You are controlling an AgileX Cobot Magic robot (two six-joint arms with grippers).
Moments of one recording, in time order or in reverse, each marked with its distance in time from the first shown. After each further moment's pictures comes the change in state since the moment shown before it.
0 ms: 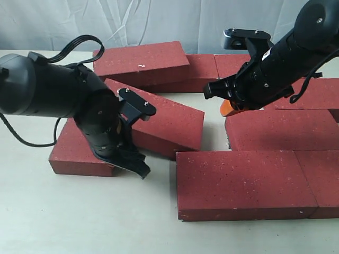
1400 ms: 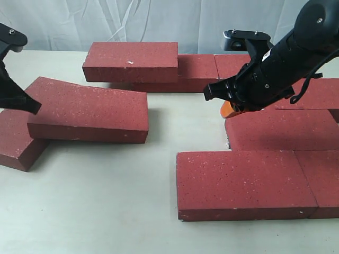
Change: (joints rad) left arm 0.473 -0.388 0.136 0.368 -0.006 -0.111; right arm 0.000 0.000 0.000 0.000 0.014 -0.002
